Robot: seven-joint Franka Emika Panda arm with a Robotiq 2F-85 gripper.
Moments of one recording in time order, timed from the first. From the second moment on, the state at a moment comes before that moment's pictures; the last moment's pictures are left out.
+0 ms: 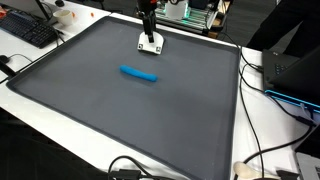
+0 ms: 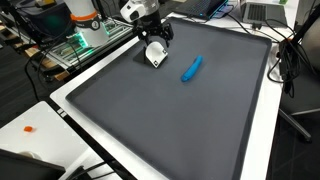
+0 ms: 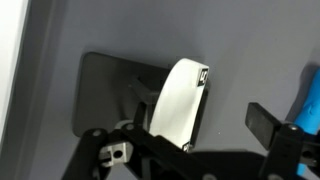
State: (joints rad) arm 0.01 -0.02 0.08 -2.66 0.47 2.71 0.86
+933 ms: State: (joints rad) arm 0.01 0.00 0.07 -2.65 0.37 2.73 0.96
